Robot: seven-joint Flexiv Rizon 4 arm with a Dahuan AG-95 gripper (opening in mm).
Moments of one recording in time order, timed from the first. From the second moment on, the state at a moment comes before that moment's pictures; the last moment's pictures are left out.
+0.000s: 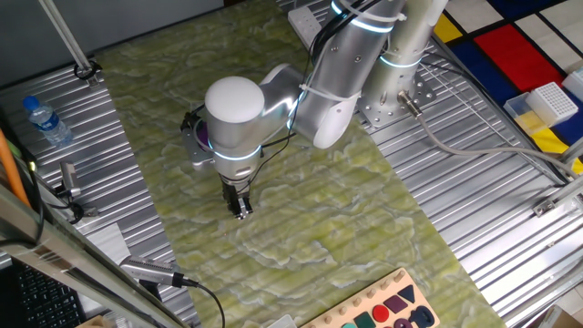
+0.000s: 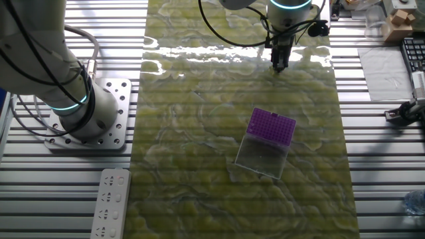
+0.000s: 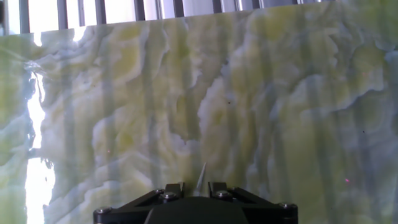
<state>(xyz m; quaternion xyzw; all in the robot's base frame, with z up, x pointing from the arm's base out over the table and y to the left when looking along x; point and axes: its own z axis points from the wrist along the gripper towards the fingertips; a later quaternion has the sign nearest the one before) 0.556 0.155 0.008 0.04 1.00 0.02 0.06</state>
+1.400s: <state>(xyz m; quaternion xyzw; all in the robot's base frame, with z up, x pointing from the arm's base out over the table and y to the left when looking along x) 0.555 0.154 0.013 0.01 1.00 0.02 0.06</state>
